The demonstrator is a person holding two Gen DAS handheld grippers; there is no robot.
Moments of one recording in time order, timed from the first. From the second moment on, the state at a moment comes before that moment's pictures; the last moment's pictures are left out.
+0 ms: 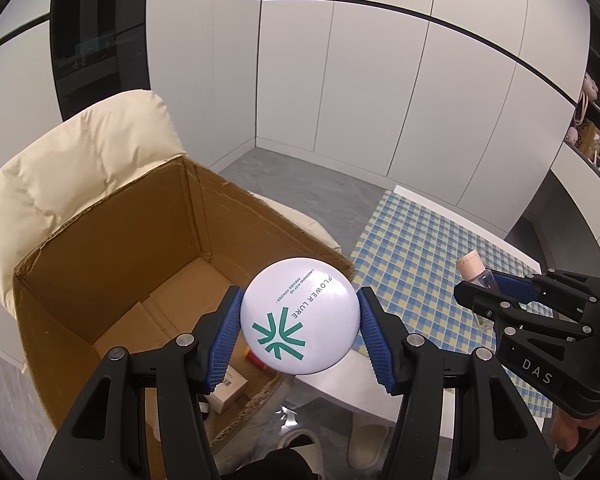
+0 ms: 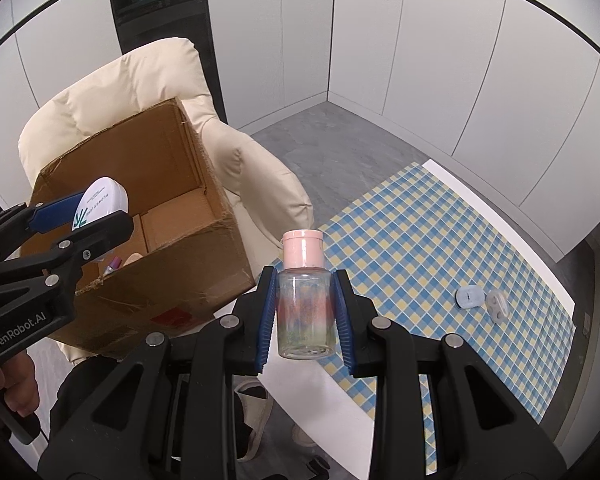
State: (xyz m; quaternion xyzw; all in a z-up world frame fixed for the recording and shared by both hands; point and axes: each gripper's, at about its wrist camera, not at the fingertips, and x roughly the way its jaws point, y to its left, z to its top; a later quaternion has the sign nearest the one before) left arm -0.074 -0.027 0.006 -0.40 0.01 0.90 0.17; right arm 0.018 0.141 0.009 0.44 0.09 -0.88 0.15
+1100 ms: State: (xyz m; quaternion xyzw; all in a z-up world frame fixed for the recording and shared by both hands) left arm -0.079 -0.106 -0.010 -0.41 -0.01 0.91 0.09; right arm 0.024 0.058 0.004 0.44 0.11 -0.86 0.23
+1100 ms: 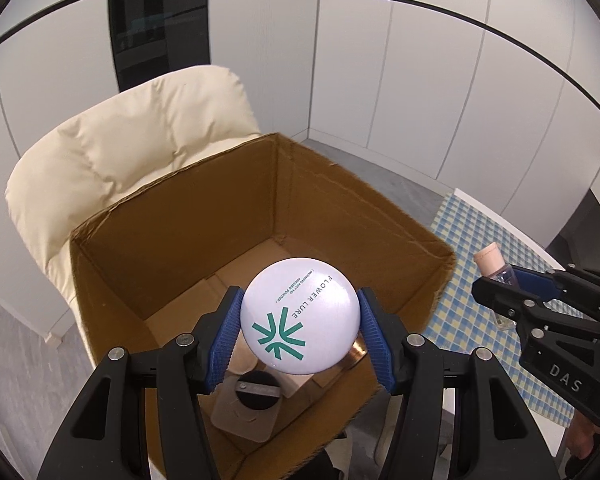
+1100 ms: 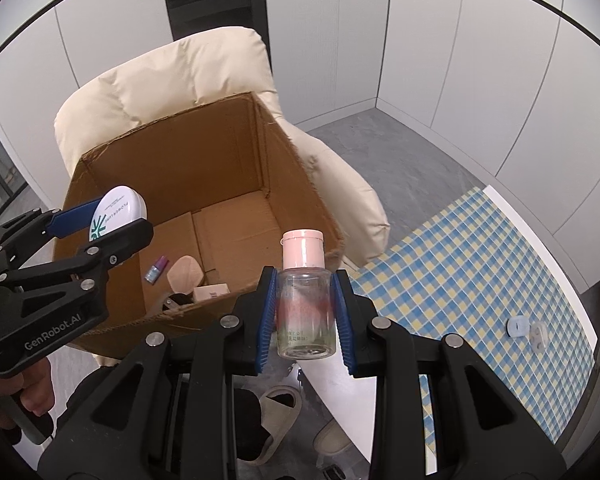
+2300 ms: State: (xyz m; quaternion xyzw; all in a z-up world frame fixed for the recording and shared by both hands) left arm -0.067 -0.187 0.006 -0.37 -0.06 0.93 0.01; right arm 0.036 -0.020 -0.004 0.43 0.15 -0.85 0.27
